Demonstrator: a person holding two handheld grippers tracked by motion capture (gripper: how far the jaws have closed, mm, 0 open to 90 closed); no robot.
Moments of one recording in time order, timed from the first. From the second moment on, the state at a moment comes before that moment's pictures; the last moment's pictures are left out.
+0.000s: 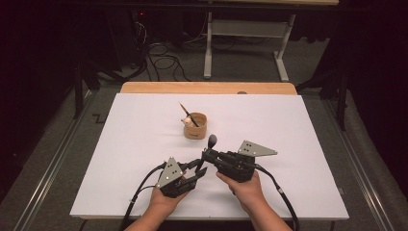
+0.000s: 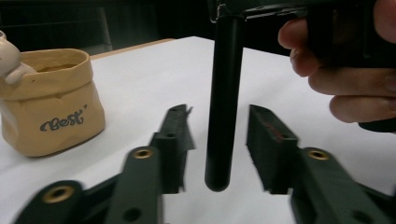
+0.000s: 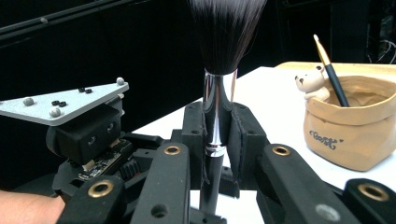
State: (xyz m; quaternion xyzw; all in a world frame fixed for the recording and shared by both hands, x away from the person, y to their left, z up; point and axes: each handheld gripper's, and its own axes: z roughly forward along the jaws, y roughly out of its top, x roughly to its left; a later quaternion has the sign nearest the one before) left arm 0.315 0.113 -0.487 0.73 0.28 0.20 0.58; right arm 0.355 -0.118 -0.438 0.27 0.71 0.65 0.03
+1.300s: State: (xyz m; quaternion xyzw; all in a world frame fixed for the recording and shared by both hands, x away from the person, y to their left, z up) left arm 0.318 0.190 -0.472 0.73 0.36 0.25 0.53; right arm 0.358 -0.153 -0.424 0.29 0.69 0.65 0.10
